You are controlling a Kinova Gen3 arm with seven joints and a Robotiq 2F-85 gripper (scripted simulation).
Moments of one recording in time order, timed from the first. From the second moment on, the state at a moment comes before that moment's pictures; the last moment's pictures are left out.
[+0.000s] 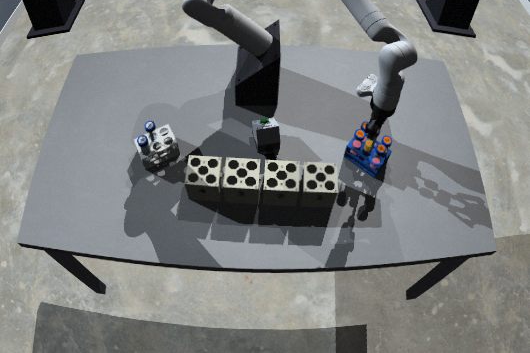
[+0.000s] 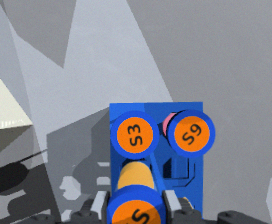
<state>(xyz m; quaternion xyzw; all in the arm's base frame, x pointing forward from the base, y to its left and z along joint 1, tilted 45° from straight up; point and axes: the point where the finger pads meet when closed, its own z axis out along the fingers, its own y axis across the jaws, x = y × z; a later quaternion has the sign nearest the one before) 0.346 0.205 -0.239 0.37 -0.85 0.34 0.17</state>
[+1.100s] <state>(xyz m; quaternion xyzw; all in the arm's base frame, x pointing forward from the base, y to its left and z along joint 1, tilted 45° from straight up) 0.348 0.232 -0.212 0.37 -0.85 0.34 0.17</state>
